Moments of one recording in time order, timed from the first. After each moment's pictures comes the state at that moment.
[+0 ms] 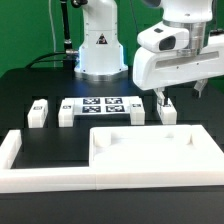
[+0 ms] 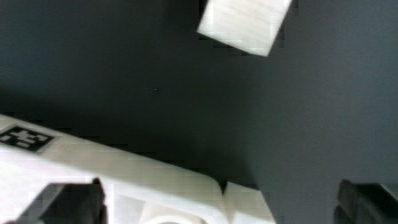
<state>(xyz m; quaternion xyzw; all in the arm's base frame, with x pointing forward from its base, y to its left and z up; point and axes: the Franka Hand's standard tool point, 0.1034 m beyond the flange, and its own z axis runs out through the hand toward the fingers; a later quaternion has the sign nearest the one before) 0.499 0.118 0.071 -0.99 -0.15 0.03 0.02</state>
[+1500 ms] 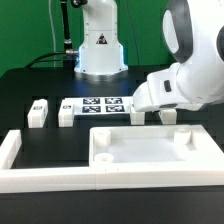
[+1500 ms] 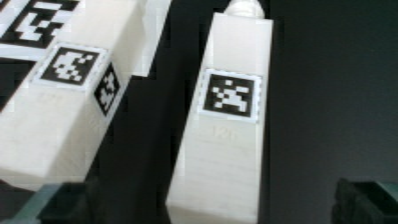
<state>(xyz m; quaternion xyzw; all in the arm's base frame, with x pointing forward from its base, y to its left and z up) 0.458 0.118 0.031 -0.90 -0.05 0.43 0.00</state>
